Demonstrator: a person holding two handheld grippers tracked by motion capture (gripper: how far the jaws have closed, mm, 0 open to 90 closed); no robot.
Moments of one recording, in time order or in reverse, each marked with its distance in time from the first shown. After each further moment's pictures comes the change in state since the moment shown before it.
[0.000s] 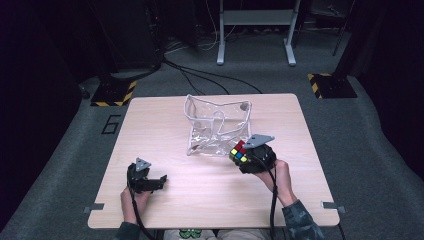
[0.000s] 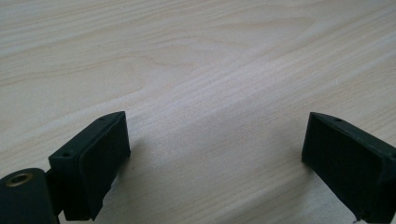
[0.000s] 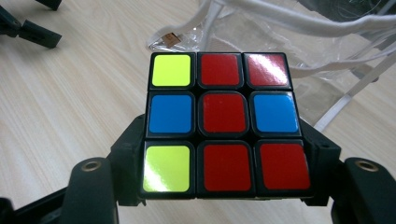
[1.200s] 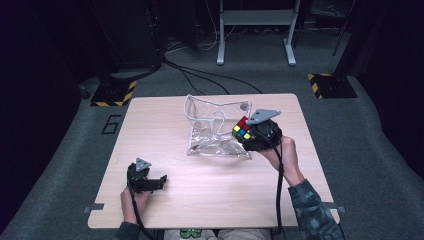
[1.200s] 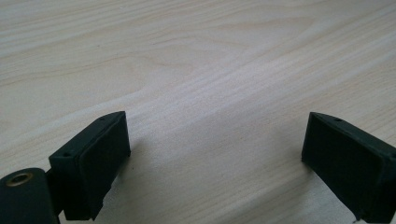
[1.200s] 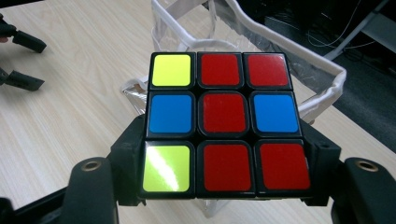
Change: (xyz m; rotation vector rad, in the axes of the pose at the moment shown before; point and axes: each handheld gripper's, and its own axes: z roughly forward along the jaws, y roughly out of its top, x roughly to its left) left arm 0.000 0.000 0.000 -0.001 -0.002 0.001; right arm -0.028 0.059 -0.035 -0.049 -0.065 -0.048
